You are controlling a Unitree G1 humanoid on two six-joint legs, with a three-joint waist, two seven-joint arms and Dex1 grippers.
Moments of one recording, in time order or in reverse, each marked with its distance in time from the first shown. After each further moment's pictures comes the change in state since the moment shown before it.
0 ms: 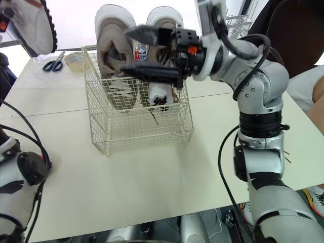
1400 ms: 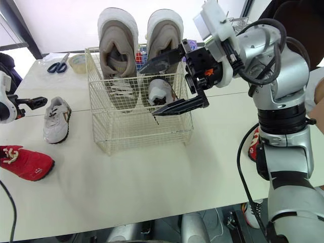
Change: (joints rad) left arm 0.232 0.429 -0.361 0.811 0.384 0.183 -0.168; right arm -0.001 -0.297 0.187 -0.012 -0.207 -0.218 0.548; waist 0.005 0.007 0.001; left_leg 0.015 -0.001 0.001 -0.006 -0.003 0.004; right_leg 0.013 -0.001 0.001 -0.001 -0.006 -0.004
